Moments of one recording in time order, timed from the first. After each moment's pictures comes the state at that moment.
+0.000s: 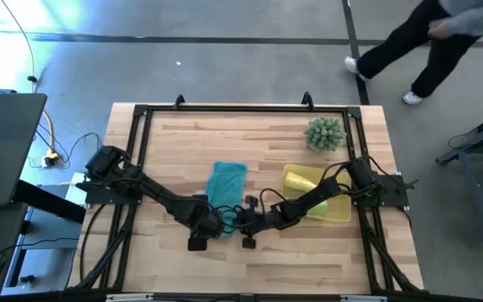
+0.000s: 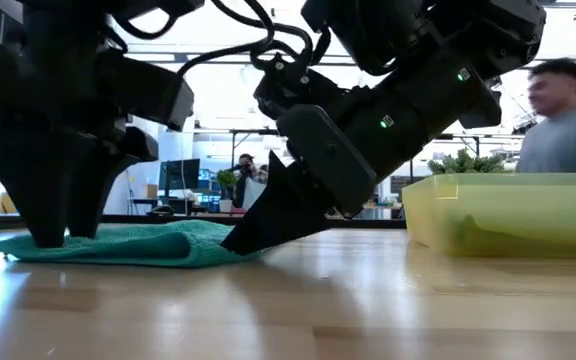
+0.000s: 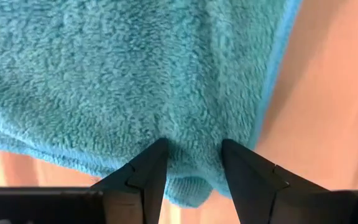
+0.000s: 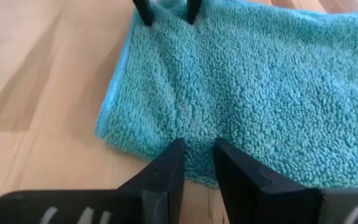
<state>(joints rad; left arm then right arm) -0.33 1.83 1.09 -0.75 -0.03 -0.47 0.35 2.14 1.11 0.31 0.28 0.28</state>
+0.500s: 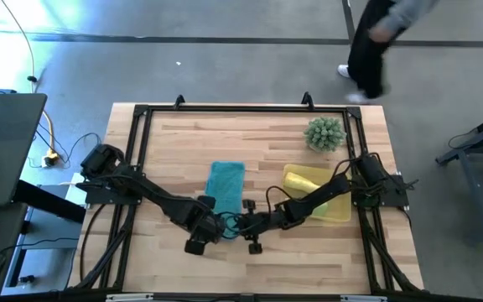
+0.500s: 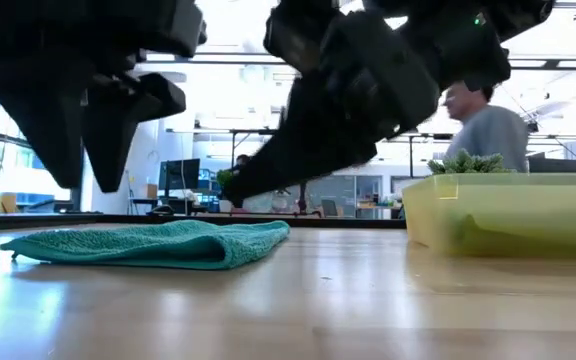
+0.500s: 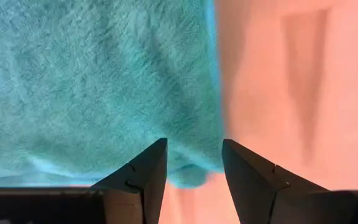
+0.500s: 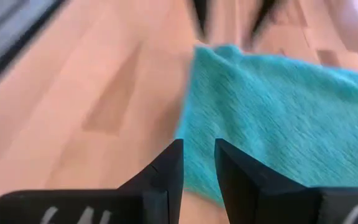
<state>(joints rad) -0.36 1.78 1.19 -0.81 -0.08 -0.29 0.37 2.03 1.10 0.31 0.16 0.12</state>
